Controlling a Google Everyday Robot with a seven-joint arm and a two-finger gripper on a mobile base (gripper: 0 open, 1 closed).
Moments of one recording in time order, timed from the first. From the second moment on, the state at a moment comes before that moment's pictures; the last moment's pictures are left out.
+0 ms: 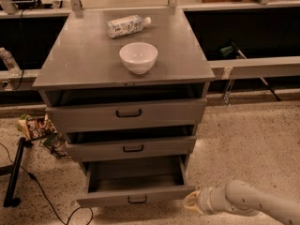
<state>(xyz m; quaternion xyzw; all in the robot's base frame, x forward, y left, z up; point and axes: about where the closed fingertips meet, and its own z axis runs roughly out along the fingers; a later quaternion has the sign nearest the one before) 0.442 -0.171 0.318 -0.53 0.77 0.21 0.28</state>
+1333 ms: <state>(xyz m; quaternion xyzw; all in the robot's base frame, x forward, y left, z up) 0.499 -0.122 0.136 -0.57 0.72 0.17 0.37</state>
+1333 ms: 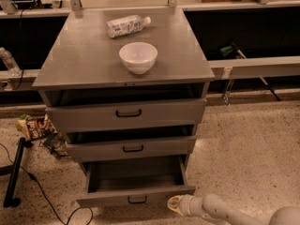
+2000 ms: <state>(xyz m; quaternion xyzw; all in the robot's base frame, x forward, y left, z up) 0.538 -0.113 0.170 -0.57 0.68 0.12 0.44</state>
